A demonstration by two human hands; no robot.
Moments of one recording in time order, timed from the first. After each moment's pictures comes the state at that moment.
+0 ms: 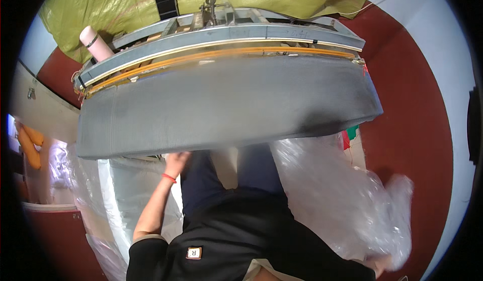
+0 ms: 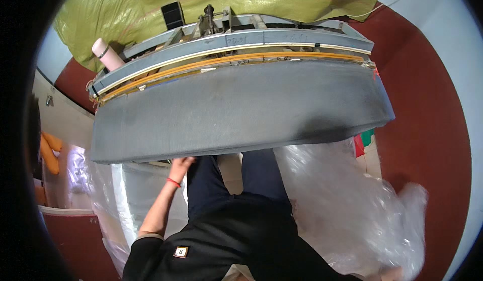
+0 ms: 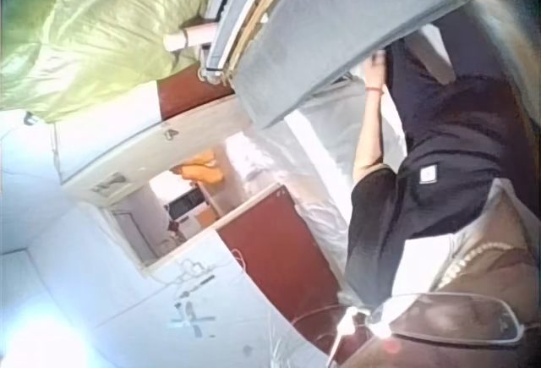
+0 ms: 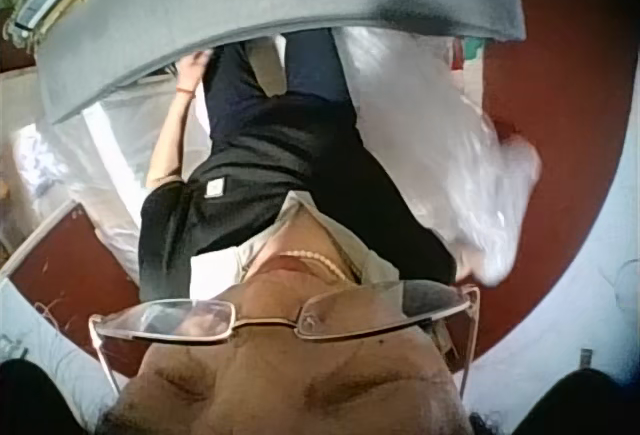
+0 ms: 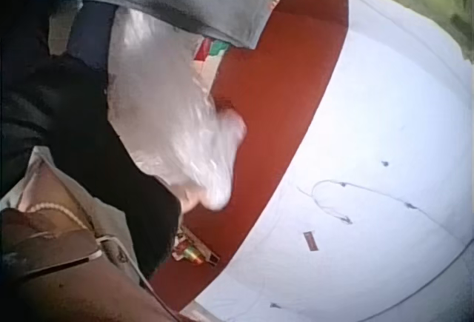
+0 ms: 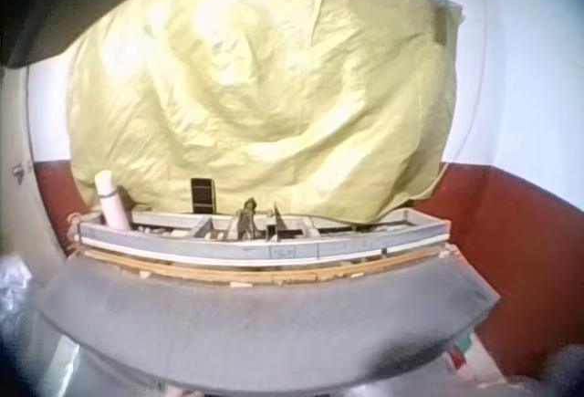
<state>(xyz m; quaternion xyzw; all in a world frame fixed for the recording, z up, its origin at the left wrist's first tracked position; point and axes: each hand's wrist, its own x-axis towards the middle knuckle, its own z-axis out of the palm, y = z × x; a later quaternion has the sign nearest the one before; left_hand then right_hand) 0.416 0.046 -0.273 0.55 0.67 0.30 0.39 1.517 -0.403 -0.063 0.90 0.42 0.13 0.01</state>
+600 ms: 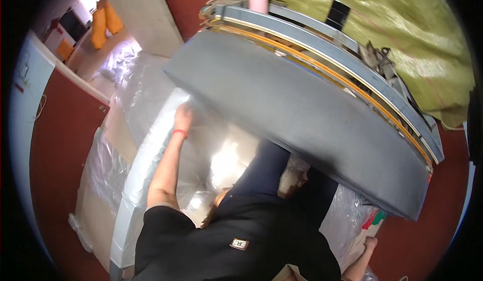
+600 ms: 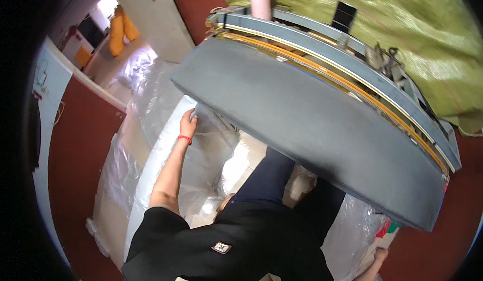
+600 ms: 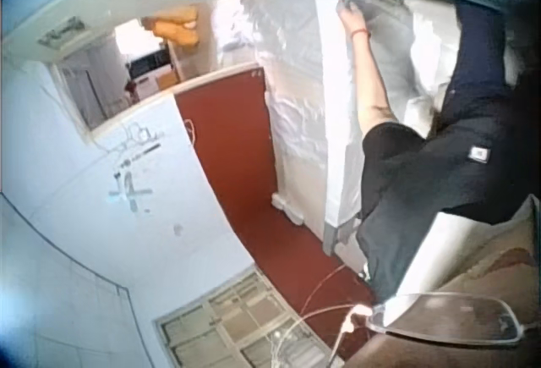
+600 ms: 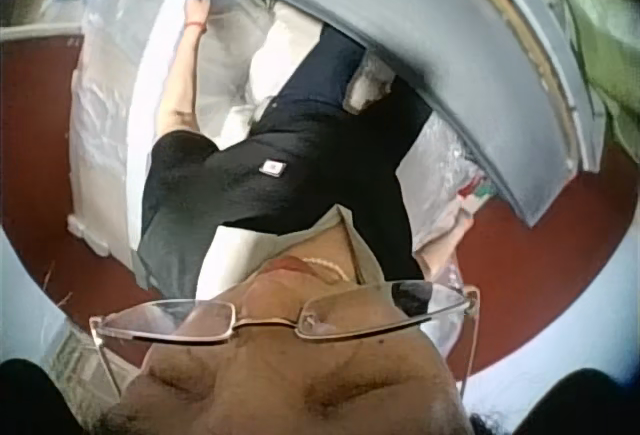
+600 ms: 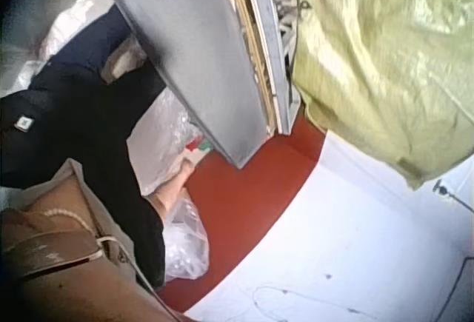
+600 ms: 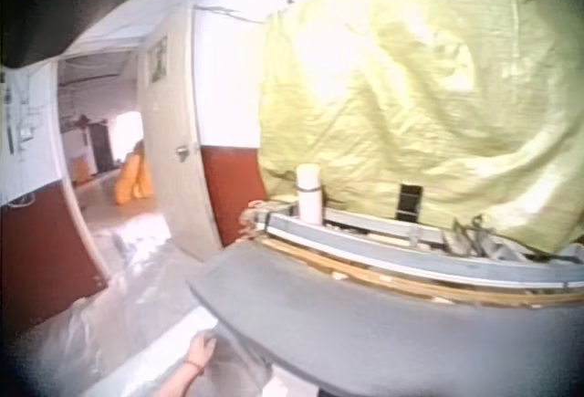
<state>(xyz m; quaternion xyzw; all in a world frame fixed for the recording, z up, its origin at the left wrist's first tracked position) 0.190 -0.049 -0.231 0.34 0.86 0.39 -0.01 1.307 0.041 -0.347 0.68 0.71 0.04 0.17</state>
